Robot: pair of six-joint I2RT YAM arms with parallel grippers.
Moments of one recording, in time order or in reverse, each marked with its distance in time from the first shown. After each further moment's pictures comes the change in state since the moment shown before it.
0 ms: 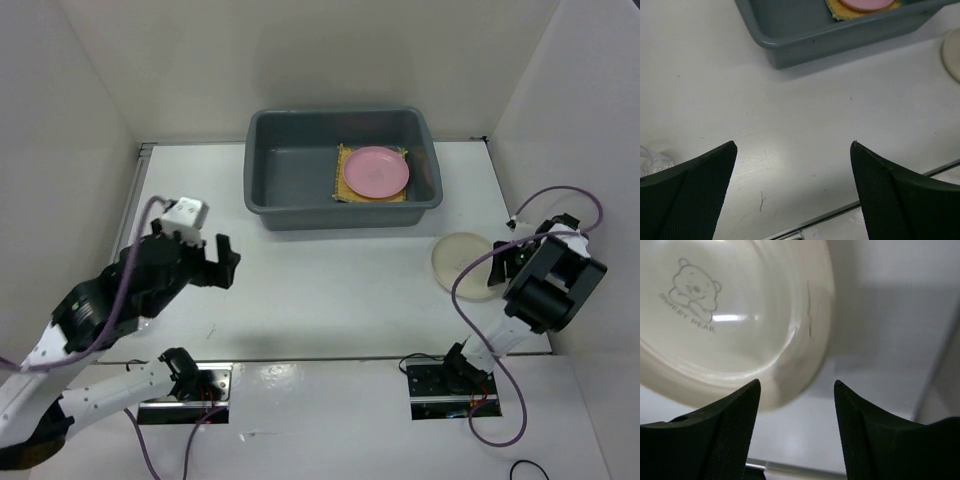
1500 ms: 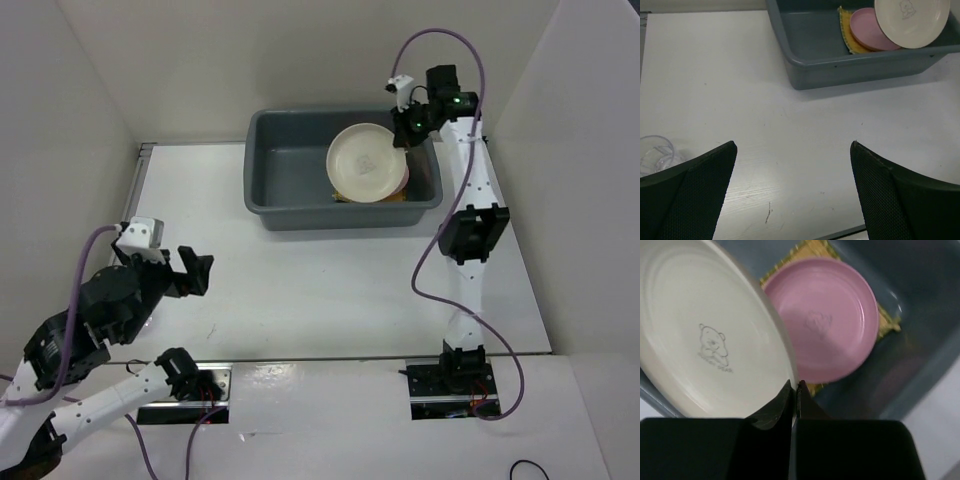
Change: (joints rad) left arm 0.000 -0.305 -0.137 0.065 -0.138 -0.004; right arm 0.773 0.601 1.545 -0.405 -0.143 0.129
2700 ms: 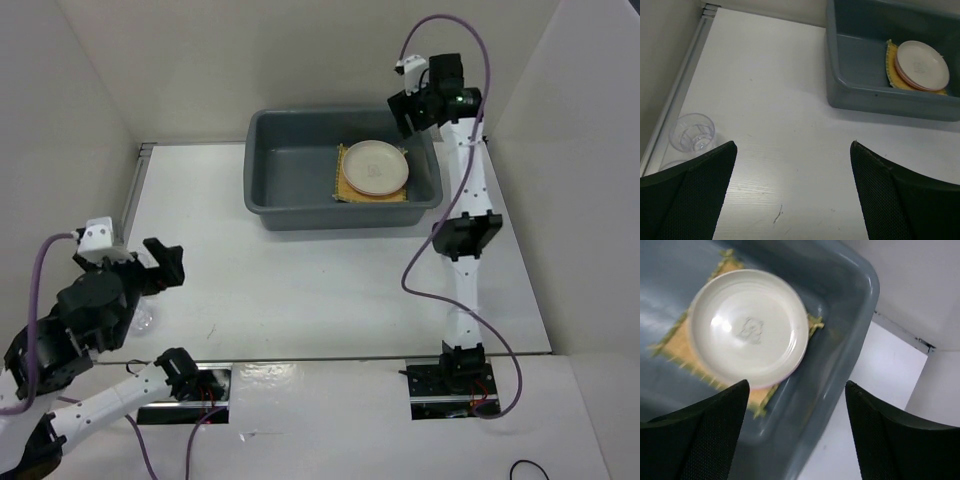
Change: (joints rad) left arm -0.001 -0.013 0.058 -0.100 -0.233 -0.130; right arm 0.055 0.237 0.436 0.003 0.312 0.075
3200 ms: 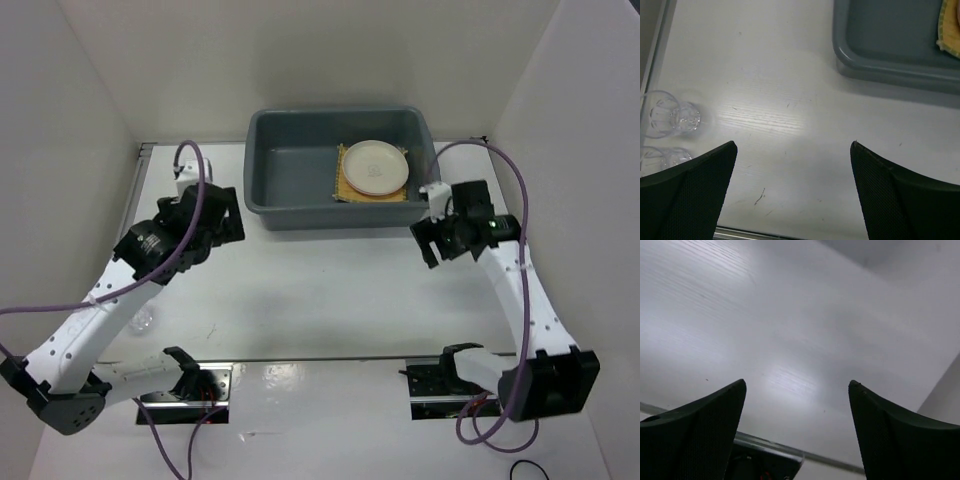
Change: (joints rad) left arm 0.171 0.640 0.214 -0.058 0.161 -0.132; right arm 0.018 -1.358 -1.925 0.252 0.028 0.069
